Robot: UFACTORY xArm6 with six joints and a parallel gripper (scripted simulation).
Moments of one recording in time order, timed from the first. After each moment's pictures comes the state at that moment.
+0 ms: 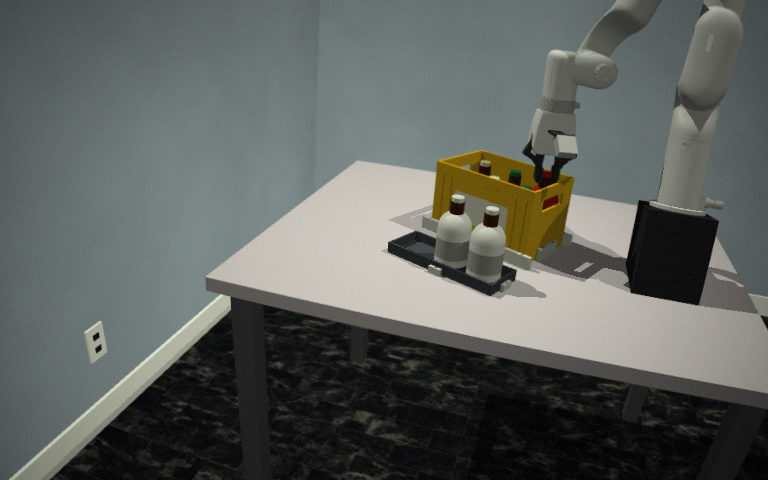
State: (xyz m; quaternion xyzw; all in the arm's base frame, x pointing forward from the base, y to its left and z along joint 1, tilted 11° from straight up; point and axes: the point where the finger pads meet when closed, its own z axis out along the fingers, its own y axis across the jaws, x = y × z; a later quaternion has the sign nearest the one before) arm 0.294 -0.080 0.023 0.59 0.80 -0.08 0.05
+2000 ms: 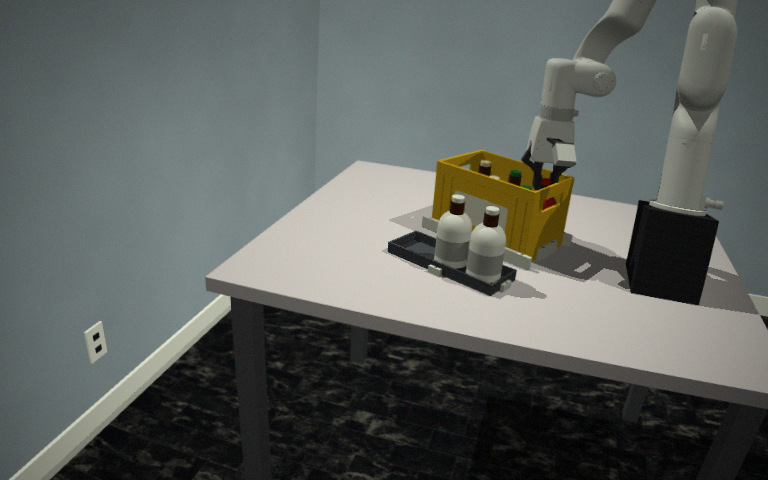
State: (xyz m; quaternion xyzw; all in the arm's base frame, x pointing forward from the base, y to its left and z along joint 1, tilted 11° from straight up) arm 0.294 -0.083 0.005 0.59 0.80 -0.08 0.05
